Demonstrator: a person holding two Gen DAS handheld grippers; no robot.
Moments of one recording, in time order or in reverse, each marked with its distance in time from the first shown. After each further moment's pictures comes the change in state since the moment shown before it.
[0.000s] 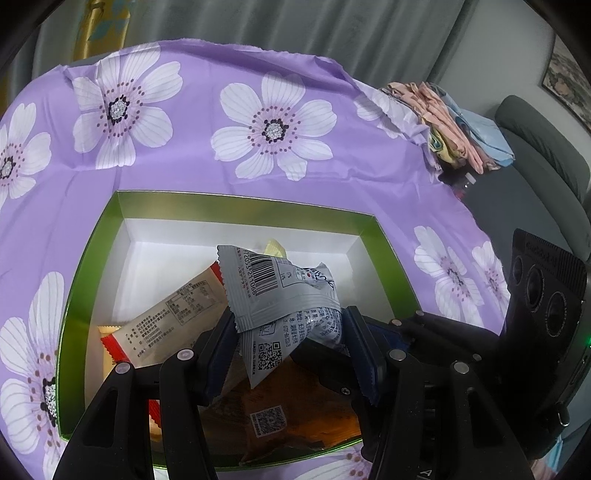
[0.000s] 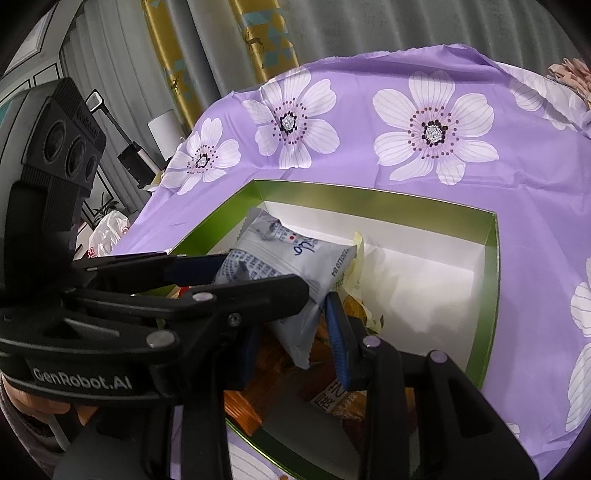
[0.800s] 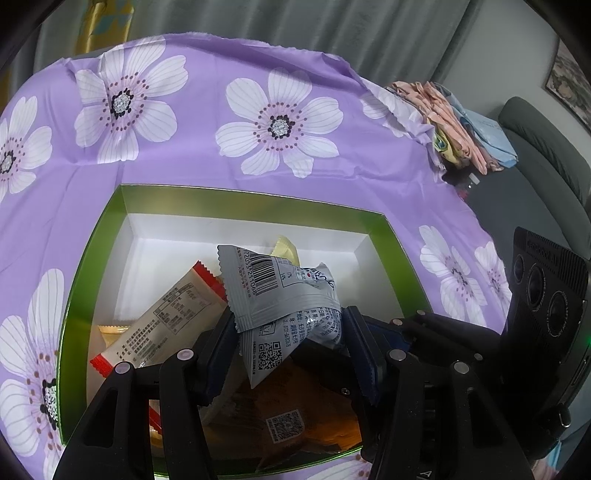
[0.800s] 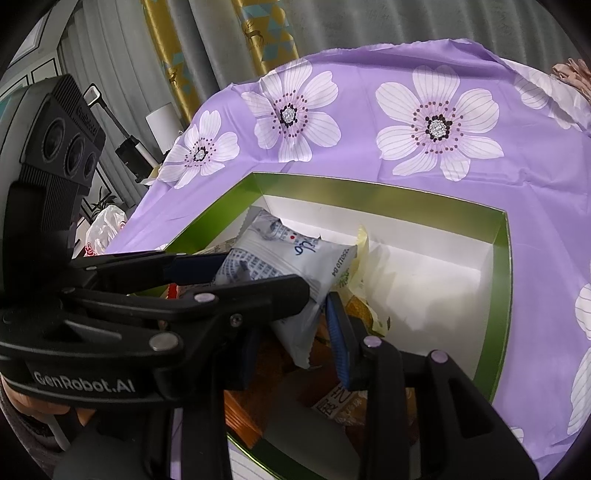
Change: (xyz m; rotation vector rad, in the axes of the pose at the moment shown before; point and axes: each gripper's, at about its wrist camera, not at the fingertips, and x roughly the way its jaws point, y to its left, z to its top) left arm 0.005 0.008 -0.001 -0.004 0.007 -0.001; right arm 0.007 0.002 0.000 -0.003 0.020 -0.003
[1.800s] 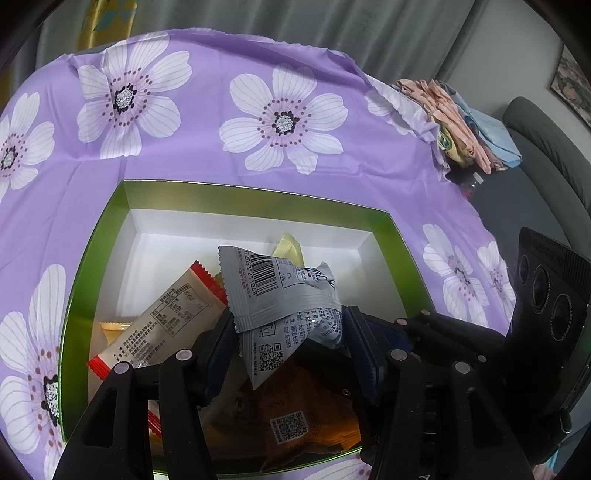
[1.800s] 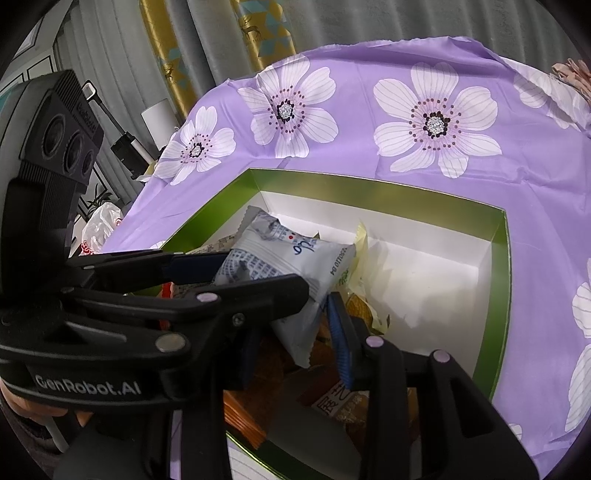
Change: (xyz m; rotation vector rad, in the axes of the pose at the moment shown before) left arm 0.002 0.001 0.003 -0.001 0.008 0.000; right arm 0.001 -0.003 0.000 0.005 0.017 -0.015
